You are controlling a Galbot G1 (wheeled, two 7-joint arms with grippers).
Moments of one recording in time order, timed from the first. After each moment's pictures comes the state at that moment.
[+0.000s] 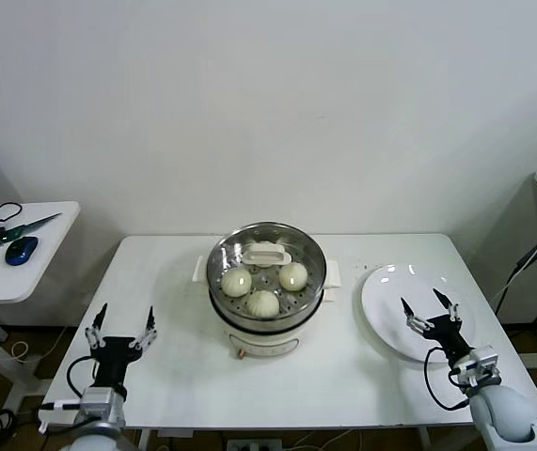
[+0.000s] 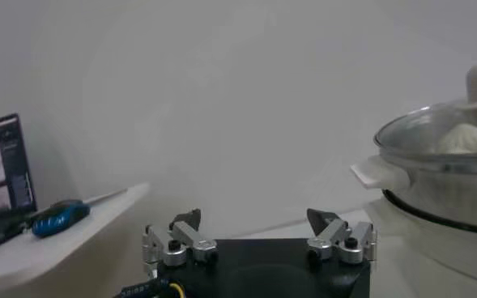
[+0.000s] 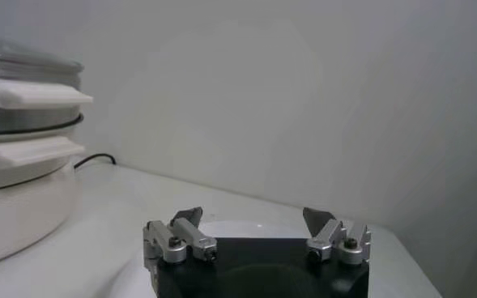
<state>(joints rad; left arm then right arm) 1.57 -1.39 -0.63 -2.01 0.05 0.05 -0.13 -1.26 1.10 0.63 1.48 0.29 0.12 -0.27</state>
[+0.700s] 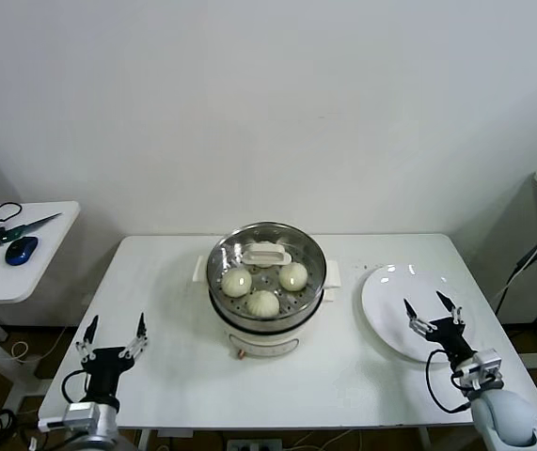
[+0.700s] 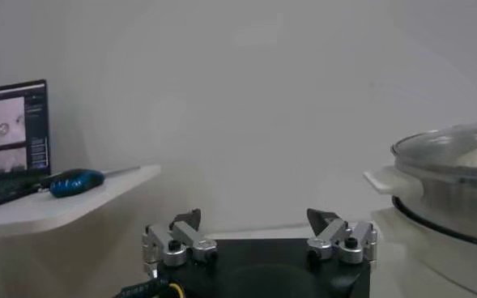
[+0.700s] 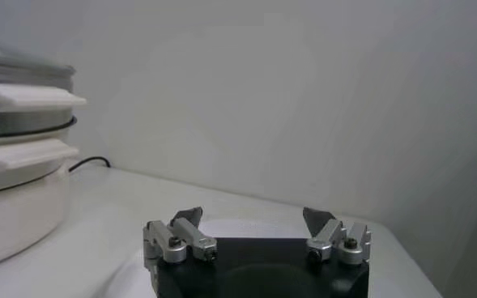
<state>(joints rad) 1.60 -1.42 -0.67 -1.98 -0.07 -0.04 -0.11 -1.27 1.11 0.64 1.48 0.31 0.13 -0.27</state>
